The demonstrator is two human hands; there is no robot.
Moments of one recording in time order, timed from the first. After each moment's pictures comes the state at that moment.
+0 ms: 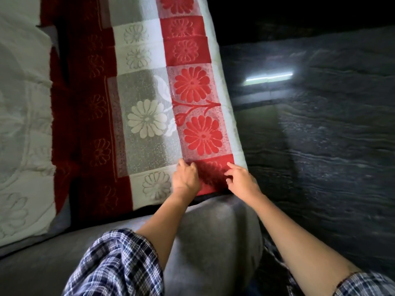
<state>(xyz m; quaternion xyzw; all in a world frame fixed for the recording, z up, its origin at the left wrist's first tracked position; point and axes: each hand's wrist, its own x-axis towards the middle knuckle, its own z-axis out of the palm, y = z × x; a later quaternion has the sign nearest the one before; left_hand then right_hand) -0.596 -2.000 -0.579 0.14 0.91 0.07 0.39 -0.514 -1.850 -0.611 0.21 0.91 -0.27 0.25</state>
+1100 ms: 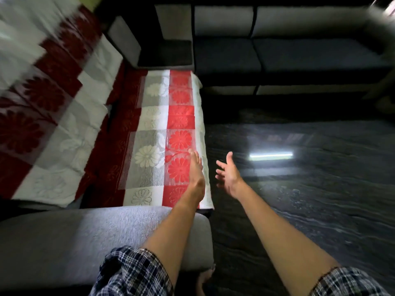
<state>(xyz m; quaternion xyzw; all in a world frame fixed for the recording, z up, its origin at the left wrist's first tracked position) -0.482 -1.870 -0.368 -0.15 0.61 0.74 0.22 -0.473 -1.774 -0.401 0.35 0.59 -0.72 0.13</state>
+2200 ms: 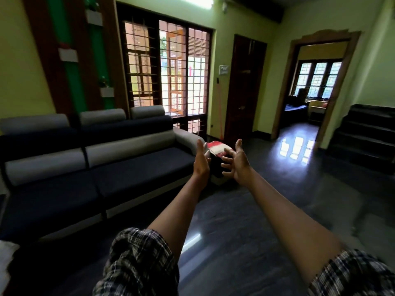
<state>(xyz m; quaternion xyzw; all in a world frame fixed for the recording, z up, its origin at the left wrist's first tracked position) -0.343 -1.178 -0.032 0.30 0.51 0.72 0.34 -0.269 -1.091 -0.032 0.32 0.58 -0.69 -0.30</state>
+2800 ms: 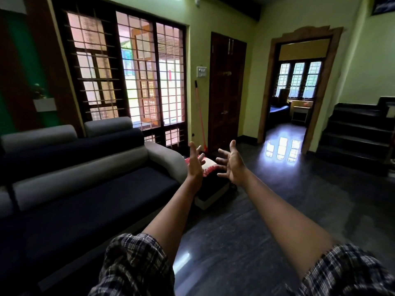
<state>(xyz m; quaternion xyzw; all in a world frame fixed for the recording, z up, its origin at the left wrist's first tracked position) -0.493 -0.770 -0.031 0.30 0.49 0.73 0.38 -0.406 -0.691 -0.032 0.33 0.56 -0.69 -0.32</state>
